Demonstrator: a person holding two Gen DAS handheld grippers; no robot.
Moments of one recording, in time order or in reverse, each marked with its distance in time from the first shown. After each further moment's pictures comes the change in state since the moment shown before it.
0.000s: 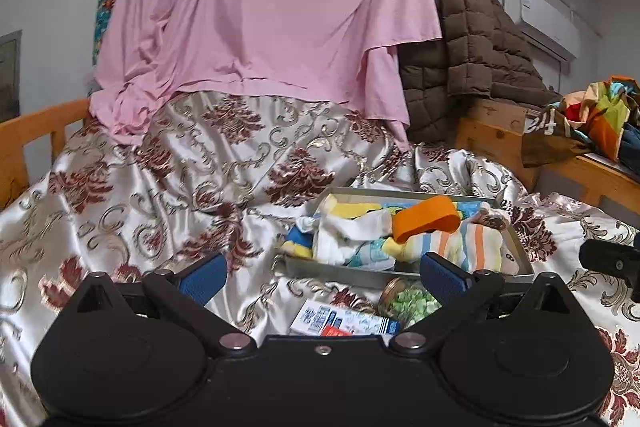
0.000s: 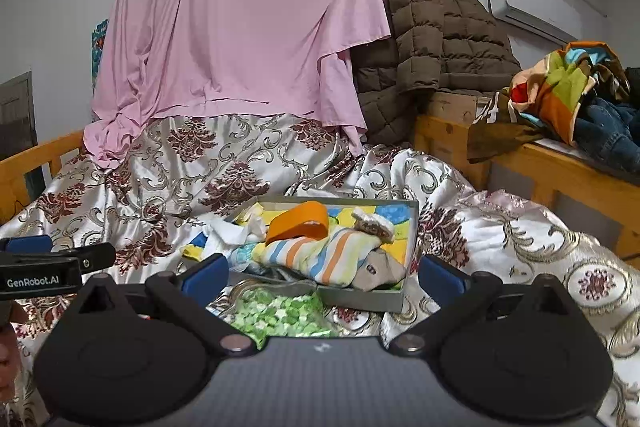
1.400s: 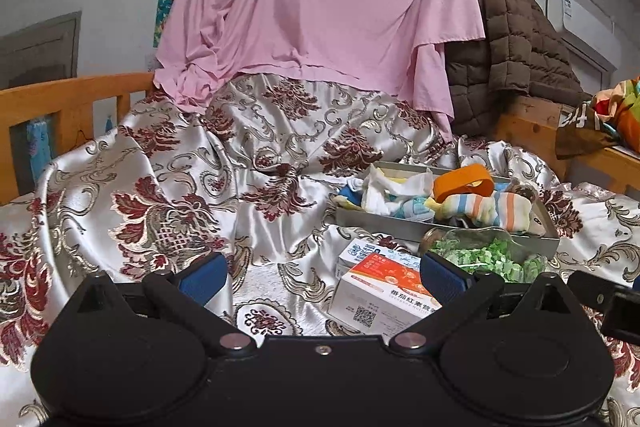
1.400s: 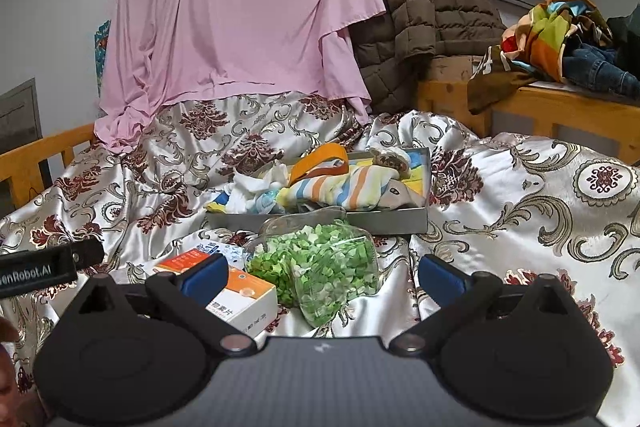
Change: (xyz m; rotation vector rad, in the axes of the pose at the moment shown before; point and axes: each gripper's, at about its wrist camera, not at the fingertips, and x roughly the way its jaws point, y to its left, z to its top) left arm -0.056 0.008 -0.068 -0.068 -0.020 0.141; right arm -0.025 0.026 -0.078 0.058 0.000 0.006
